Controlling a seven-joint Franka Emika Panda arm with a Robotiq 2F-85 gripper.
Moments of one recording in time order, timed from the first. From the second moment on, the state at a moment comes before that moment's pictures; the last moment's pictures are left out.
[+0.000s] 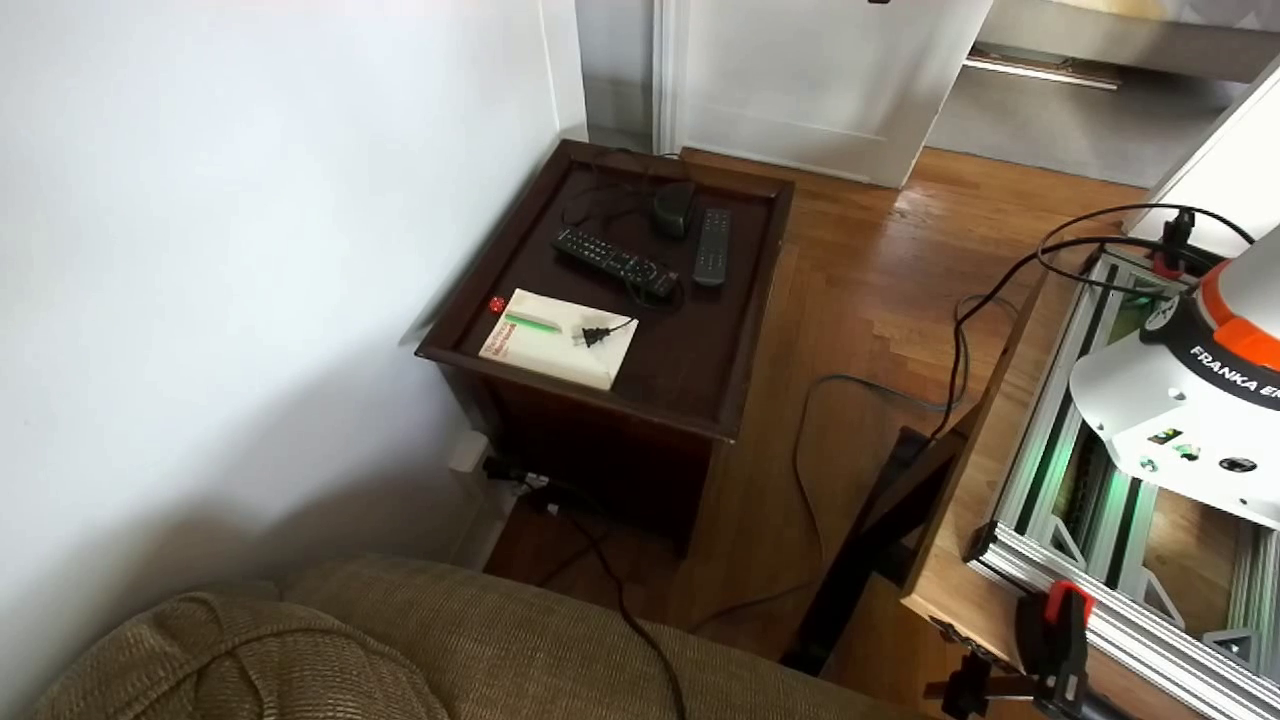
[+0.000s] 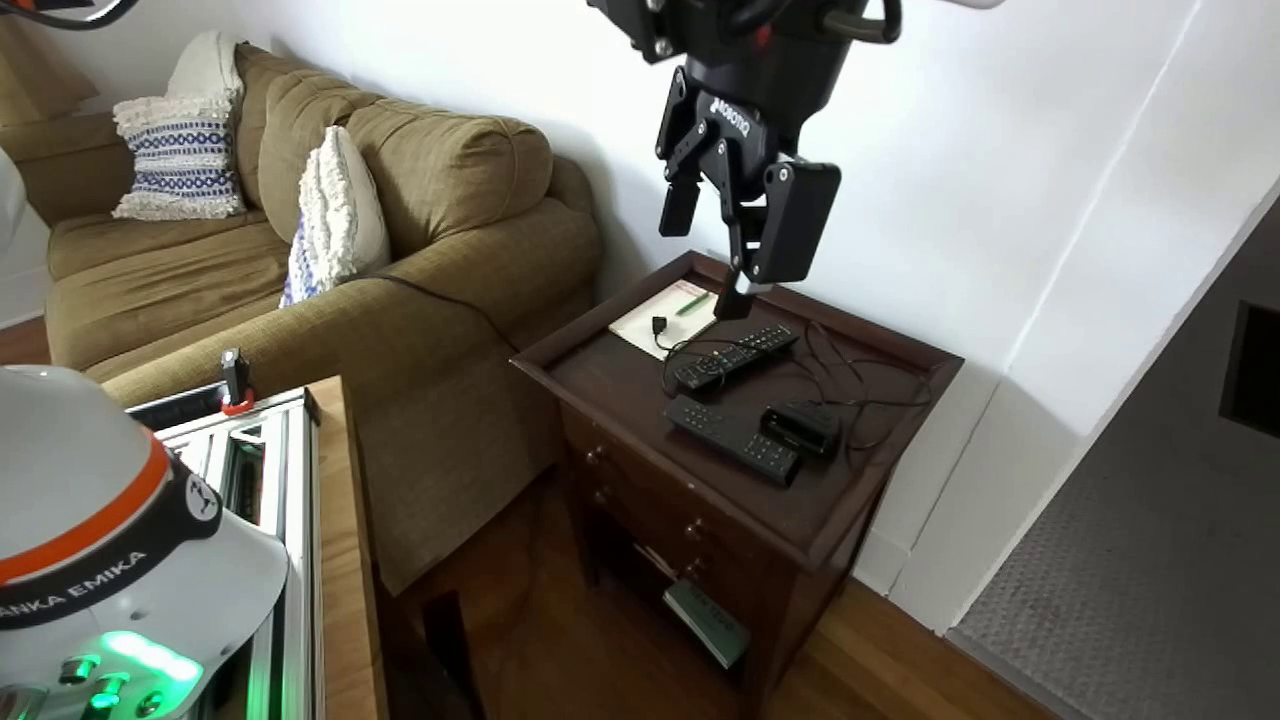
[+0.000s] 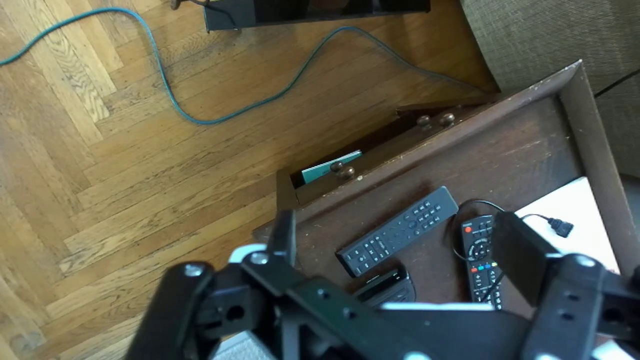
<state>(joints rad) -0.09 -0.17 -0.21 -2.27 0.04 1.90 -0.21</state>
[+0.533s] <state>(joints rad) -0.05 -0.12 0.01 -2.37 -0.16 2.18 0.26</state>
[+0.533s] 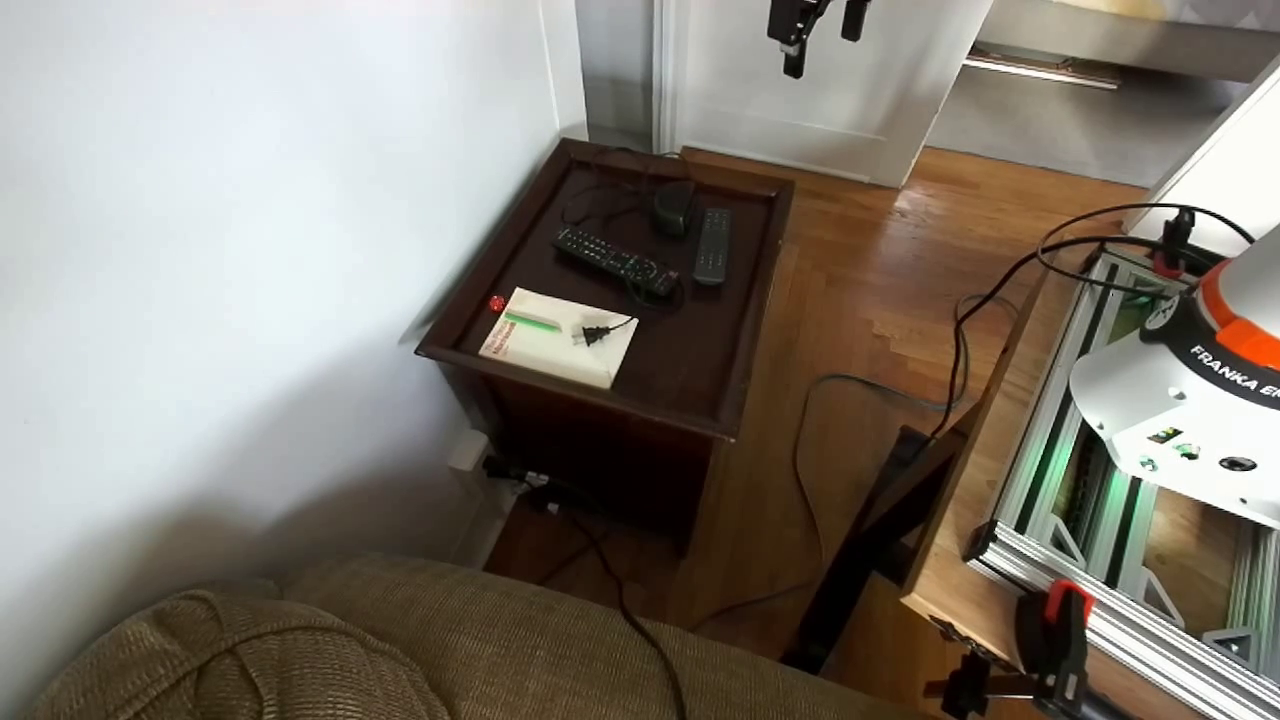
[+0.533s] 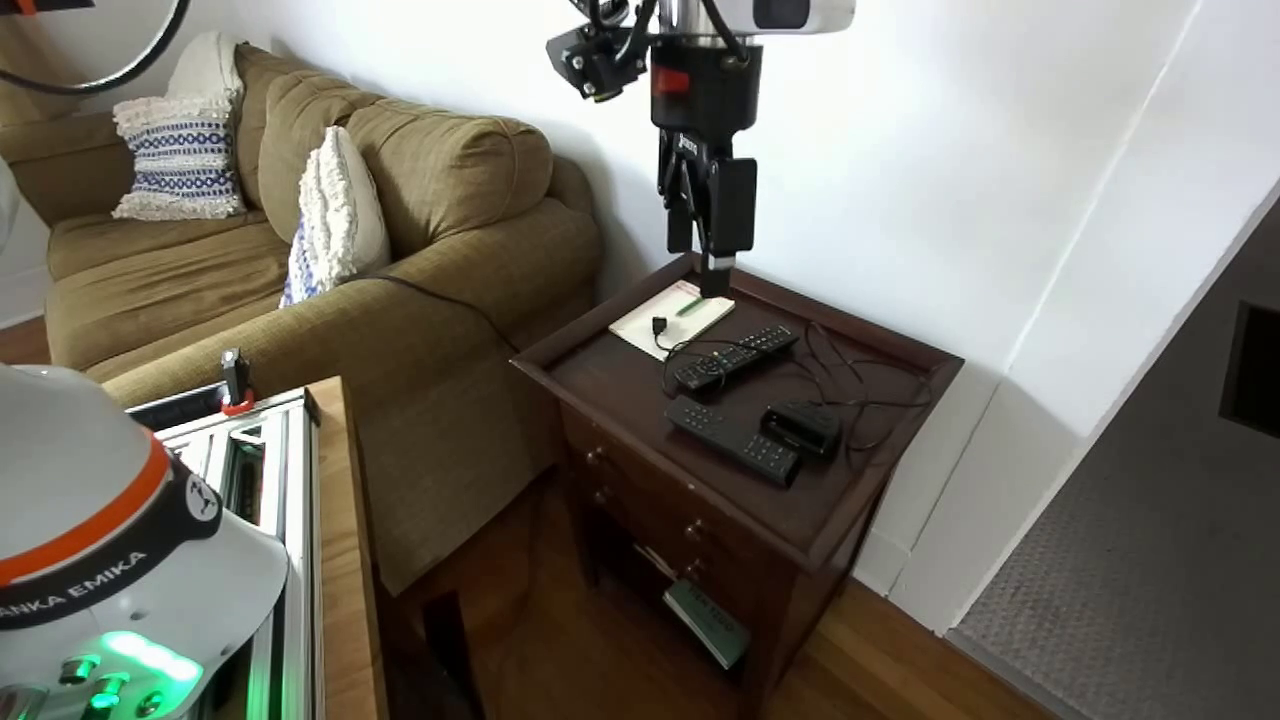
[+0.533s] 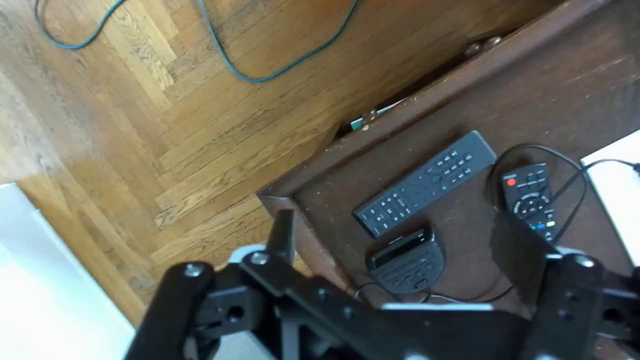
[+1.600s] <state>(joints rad) -0.04 0.15 -0.03 -2.43 -0.35 2.65 0.71</state>
